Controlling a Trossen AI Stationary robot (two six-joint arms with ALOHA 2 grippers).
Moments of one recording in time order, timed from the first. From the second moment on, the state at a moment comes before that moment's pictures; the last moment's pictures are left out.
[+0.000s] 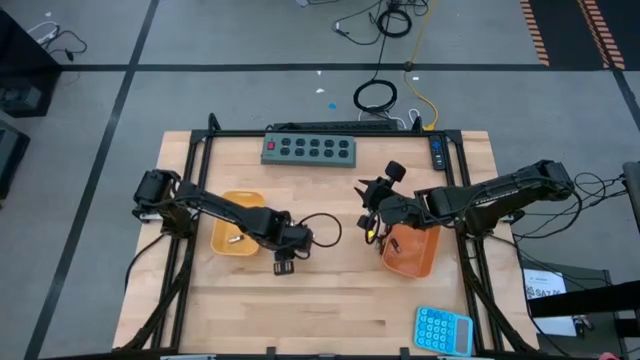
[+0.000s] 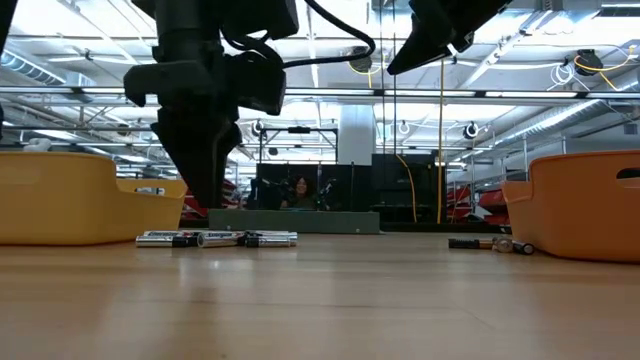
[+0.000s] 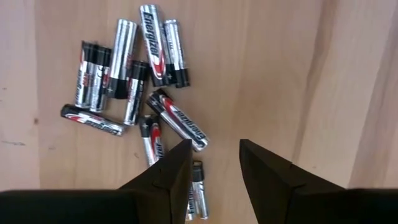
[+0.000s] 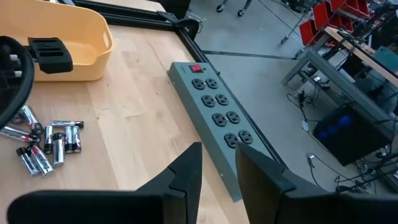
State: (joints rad) left arm -0.21 1.78 1.17 -0.77 -0.03 -0.31; right arm 0.18 1.31 0.97 -0.29 0.81 0.09
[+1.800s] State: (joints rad) left arm 0.11 1.86 1.30 -0.74 -0.05 0.14; right arm 0.16 1.36 0.97 -0.26 0.76 0.06
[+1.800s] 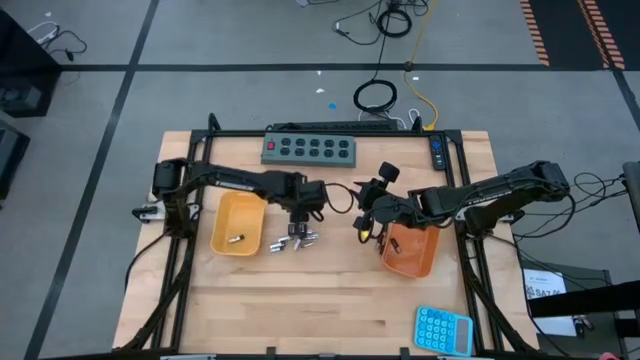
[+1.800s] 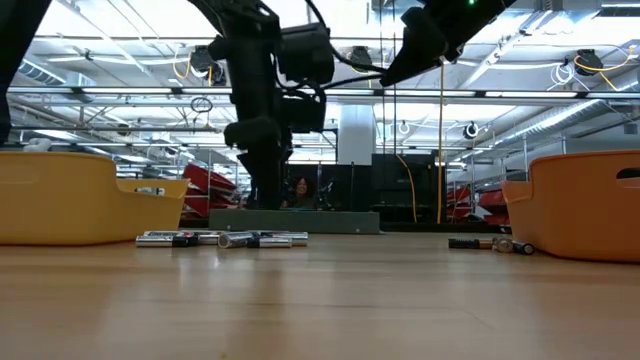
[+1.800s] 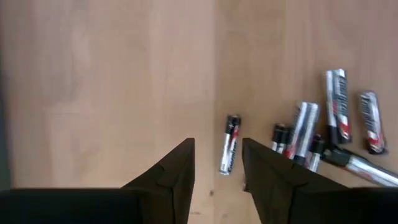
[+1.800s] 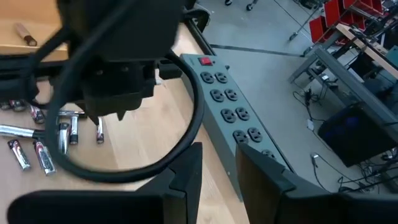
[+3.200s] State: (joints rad) left arm 0.15 1.86 1.06 -0.47 -0.02 0.24; right arm 0.16 1.36 0.97 -0.25 0.76 0.05
